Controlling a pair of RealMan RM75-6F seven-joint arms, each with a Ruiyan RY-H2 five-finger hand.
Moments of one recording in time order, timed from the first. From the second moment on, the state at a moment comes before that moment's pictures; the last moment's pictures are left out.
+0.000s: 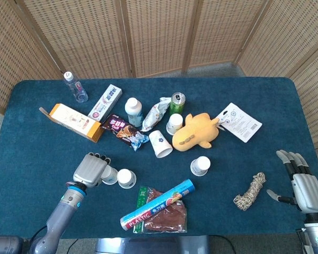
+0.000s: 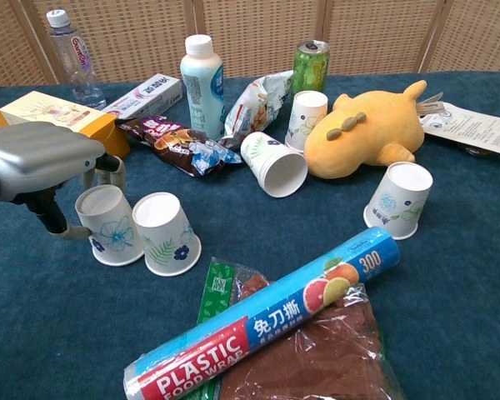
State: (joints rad) left arm -0.64 -1.46 -0.05 -1.90 0.90 1.18 1.00; right arm 0.10 -1.06 0.05 -1.66 -1.52 1.44 0.21
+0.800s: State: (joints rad) left arm -0.68 -1.60 -0.05 -1.87 0.96 1.25 0.98; right arm 0.10 -1.06 0.05 -1.66 -1.52 1.44 0.22
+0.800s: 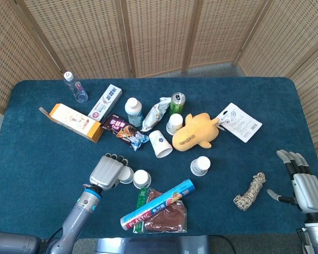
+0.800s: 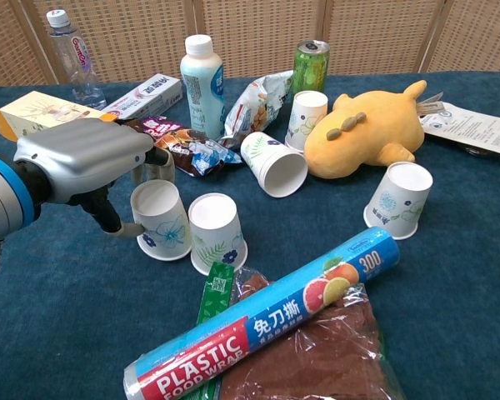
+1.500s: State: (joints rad) left arm -0.67 -1.58 -0.03 -1.81 0.99 1.23 0.90; right arm 0.10 -1.06 0.05 -1.66 -1.52 1.44 0.22
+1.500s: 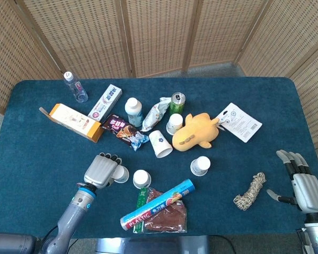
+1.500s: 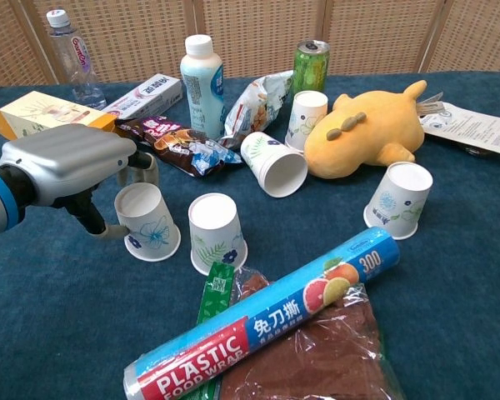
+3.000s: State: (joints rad) left arm -0.54 -1.04 0.05 -1.98 1.21 1.21 0.50; right arm 0.10 -1.08 0.04 -1.66 -1.53 1.43 0.17
